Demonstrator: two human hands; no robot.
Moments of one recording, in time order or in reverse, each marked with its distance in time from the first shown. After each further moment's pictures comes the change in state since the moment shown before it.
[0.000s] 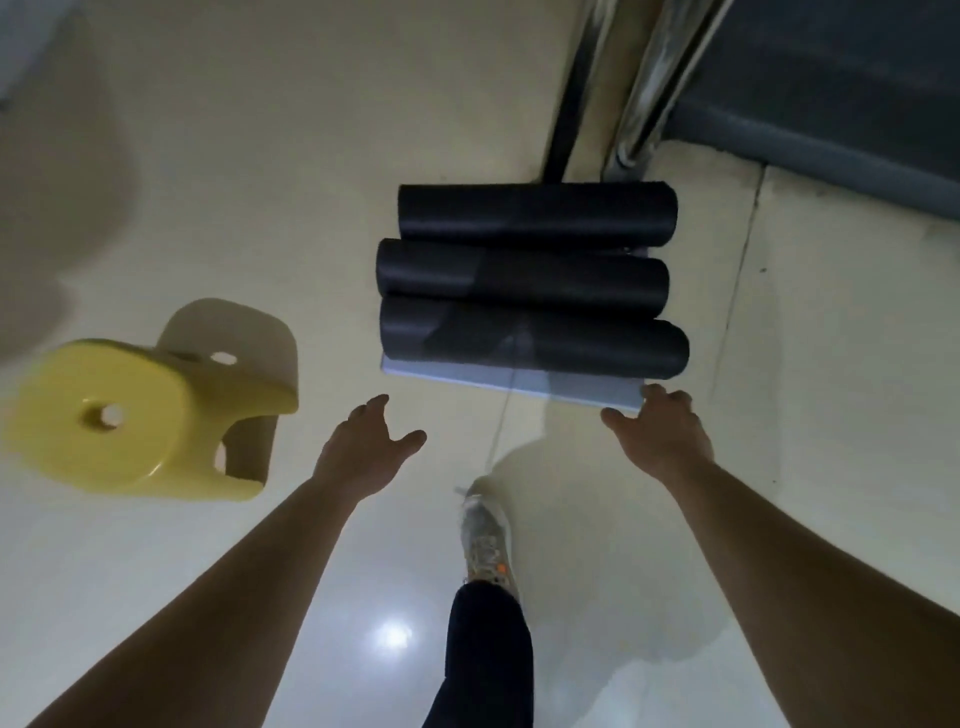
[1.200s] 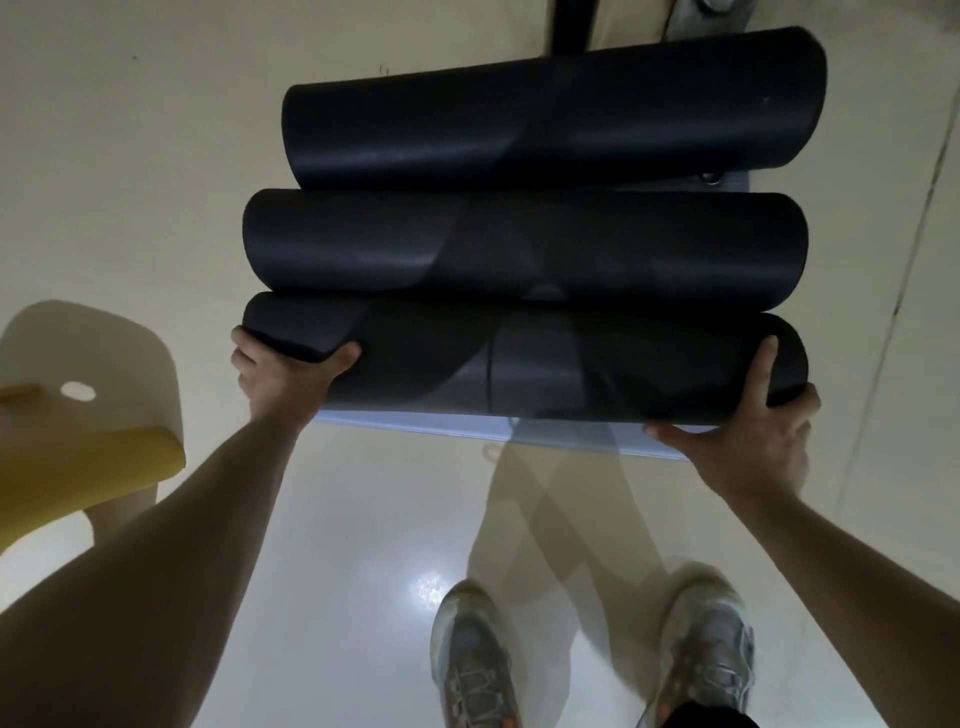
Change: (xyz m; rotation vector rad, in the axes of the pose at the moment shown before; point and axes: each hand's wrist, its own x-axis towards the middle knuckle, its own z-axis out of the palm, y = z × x) left_hand 0.365 -0.007 0.099 -0.303 0.511 -0.302; right_hand 0.324 0.076 0.140 0.028 0.266 0.024
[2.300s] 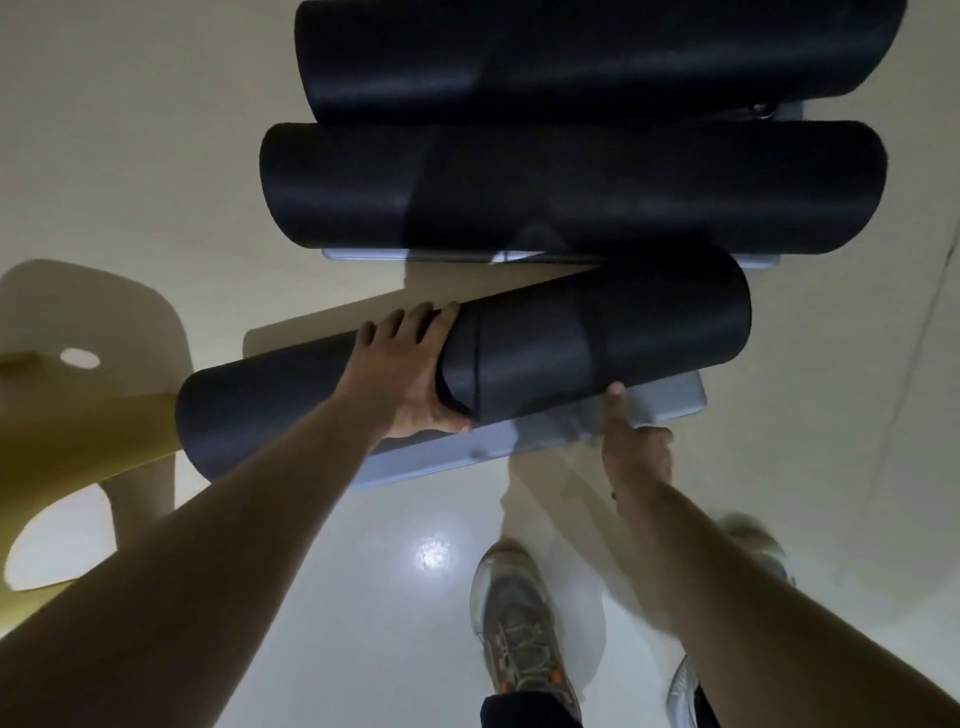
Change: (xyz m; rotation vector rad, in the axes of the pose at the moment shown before) left_hand -0.051 0.009 0.003 0.775 -0.570 0.848; right_hand -0.098 -0.086 0.096 0.601 -0.325 0.691
